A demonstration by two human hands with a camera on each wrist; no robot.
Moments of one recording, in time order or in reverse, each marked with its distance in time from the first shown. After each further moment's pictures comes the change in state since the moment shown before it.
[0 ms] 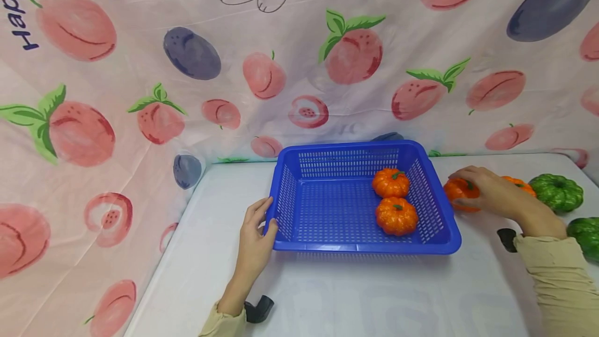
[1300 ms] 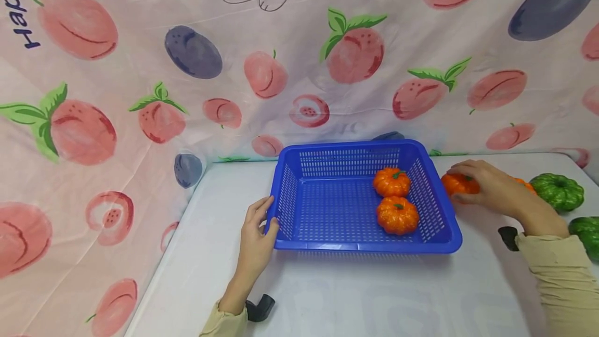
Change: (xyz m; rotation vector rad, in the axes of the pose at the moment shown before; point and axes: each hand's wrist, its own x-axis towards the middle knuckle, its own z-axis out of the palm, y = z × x) left_hand 0.000 0.000 0.000 0.002 0.003 0.006; right_hand 0.001 -0.009 -0.007 -0.036 0.076 -0.064
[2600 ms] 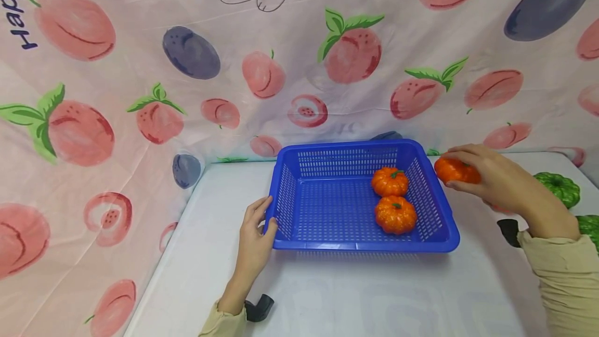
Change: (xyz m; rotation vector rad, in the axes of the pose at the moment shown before) left_hand 0.000 0.001 -0.001 0.013 0.002 -0.009; right_hand -0.003 -0.048 -0.038 -0.064 0.072 0.066
